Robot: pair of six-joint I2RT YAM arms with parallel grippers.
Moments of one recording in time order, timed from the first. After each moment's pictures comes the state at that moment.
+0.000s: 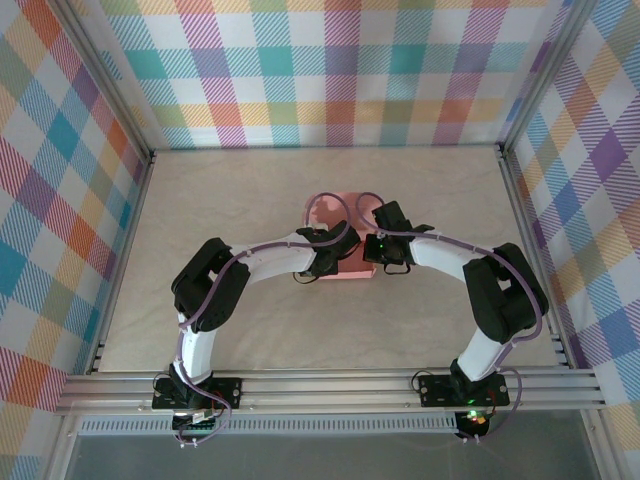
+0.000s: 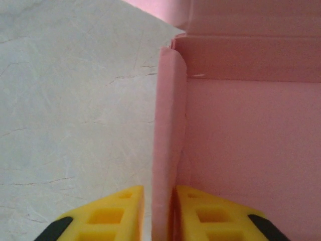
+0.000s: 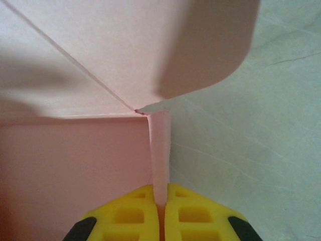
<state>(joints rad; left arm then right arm) -0.85 1.98 1.37 -0.71 -0.43 -0.84 0.49 1.69 0.97 -0.33 -0.04 0.57</state>
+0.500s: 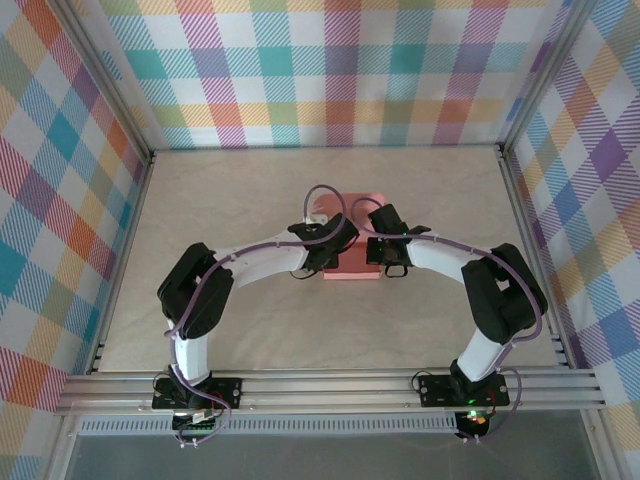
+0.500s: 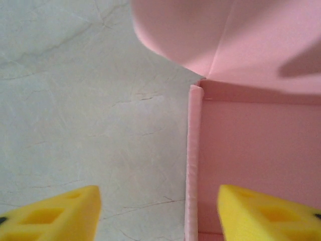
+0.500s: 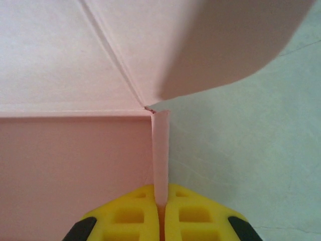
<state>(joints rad) -0.85 1.88 1.37 -0.69 -0.43 -0.81 0.53 1.69 0.98 -0.37 0.13 0.52</state>
